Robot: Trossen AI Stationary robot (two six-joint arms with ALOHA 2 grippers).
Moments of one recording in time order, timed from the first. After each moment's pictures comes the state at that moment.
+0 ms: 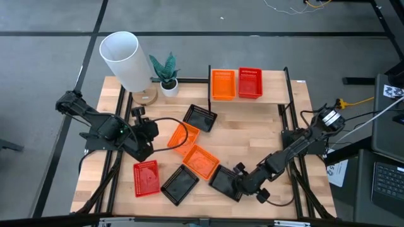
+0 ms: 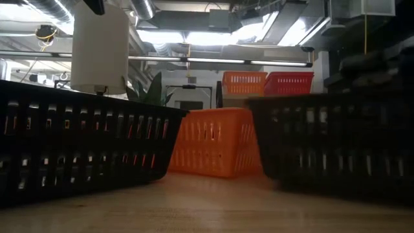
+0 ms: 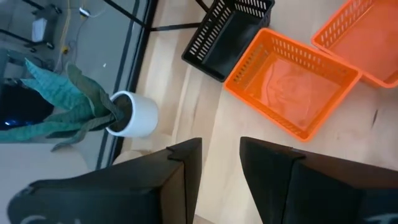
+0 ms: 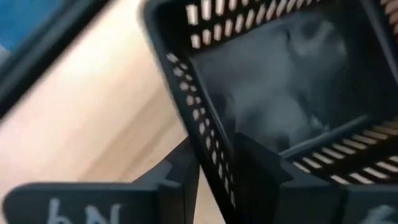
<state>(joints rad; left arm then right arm) -0.54 1.27 1.36 -1.40 -0.76 -0.57 0.67 1.65 0.84 -0.25 -0.03 0.01</state>
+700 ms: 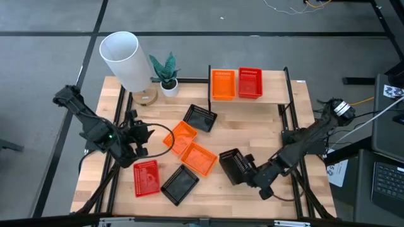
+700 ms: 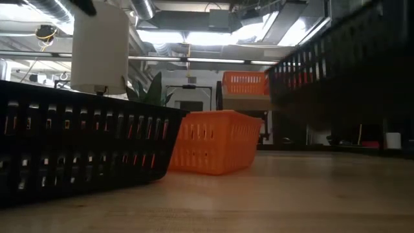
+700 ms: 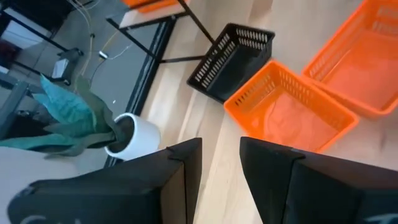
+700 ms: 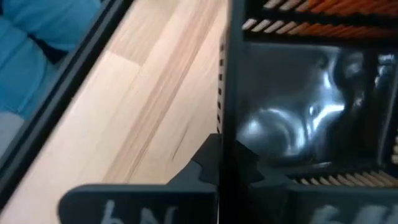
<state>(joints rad) -0.70 1.10 1.09 -1.24 -0.95 -0.65 0.72 1.41 0.88 -0.46 0.16 0.24</state>
